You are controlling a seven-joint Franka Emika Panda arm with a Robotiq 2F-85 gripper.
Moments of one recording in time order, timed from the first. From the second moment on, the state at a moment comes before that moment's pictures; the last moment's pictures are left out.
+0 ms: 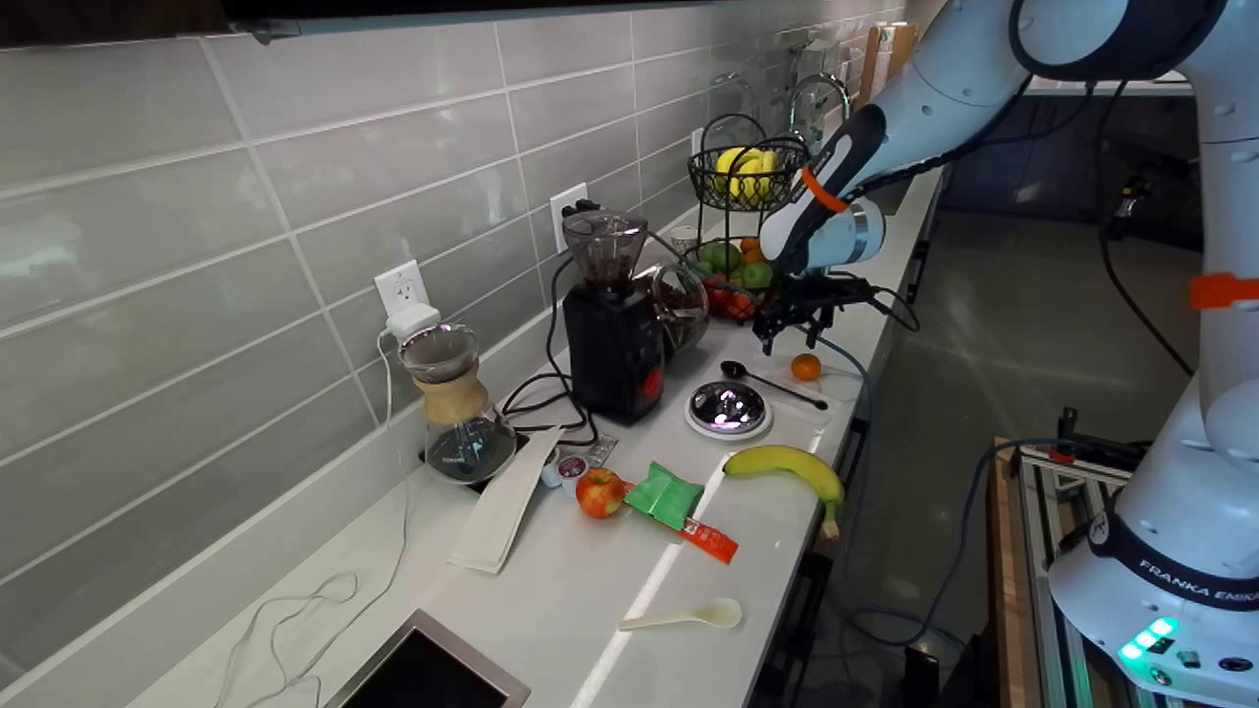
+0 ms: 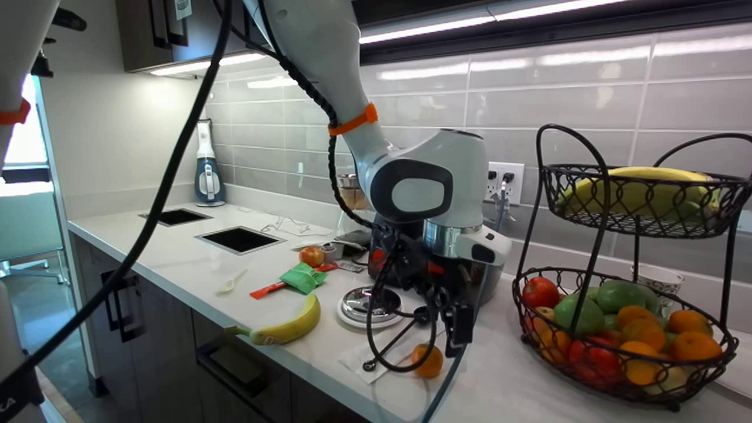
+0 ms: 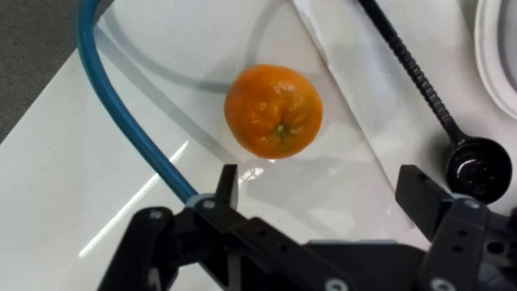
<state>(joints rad) -0.36 0.40 -0.24 -2.20 0.27 2.61 0.00</state>
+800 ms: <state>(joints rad) -0.27 0.33 -0.34 -2.21 0.07 2.53 0.23</state>
